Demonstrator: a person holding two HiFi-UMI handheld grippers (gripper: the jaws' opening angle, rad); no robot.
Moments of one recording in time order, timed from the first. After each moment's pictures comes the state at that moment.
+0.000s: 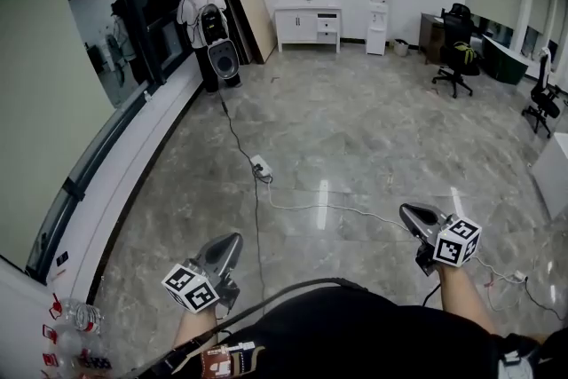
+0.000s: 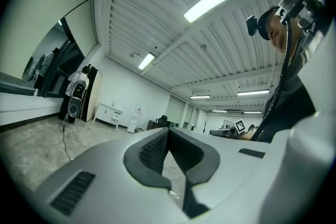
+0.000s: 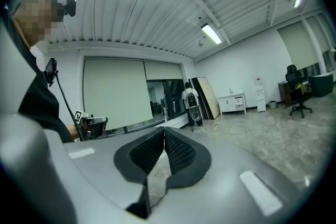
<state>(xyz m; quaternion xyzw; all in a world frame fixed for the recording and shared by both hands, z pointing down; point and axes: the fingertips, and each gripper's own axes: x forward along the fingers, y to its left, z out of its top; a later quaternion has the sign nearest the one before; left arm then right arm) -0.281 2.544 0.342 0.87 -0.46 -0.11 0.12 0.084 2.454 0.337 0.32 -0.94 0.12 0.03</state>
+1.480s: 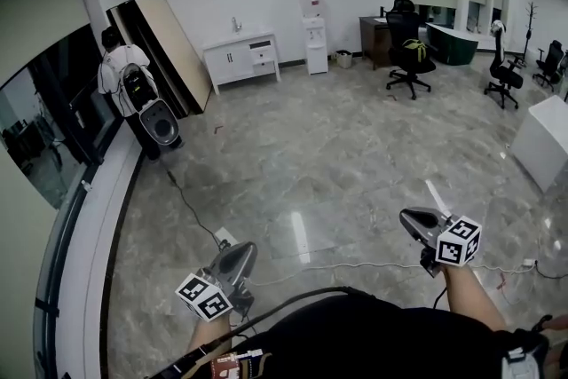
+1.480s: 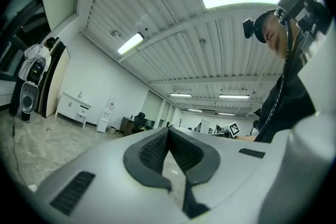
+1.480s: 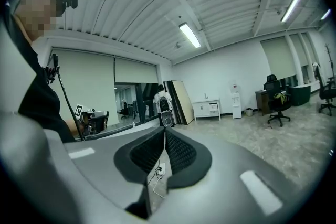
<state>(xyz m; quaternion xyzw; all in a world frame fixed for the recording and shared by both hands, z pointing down) -0.222 2.029 0.319 0.94 -0.30 -0.11 0.12 0.126 2.039 0.333 0.44 -0.89 0.11 0.03</state>
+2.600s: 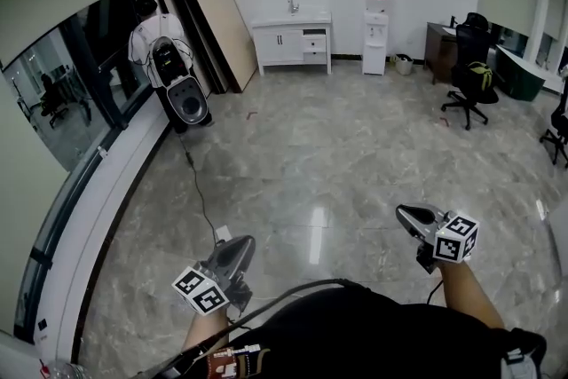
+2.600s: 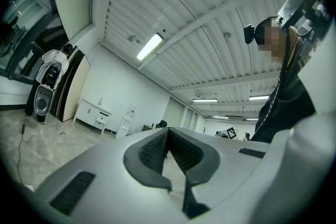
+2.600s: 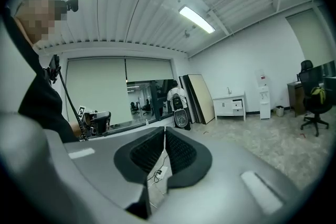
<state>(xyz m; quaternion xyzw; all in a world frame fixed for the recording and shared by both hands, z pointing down) -0.091 1.748 0.326 0.89 -0.42 -0.13 0.13 0.235 1.661 0.340 0.29 -0.95 0.12 0.05</state>
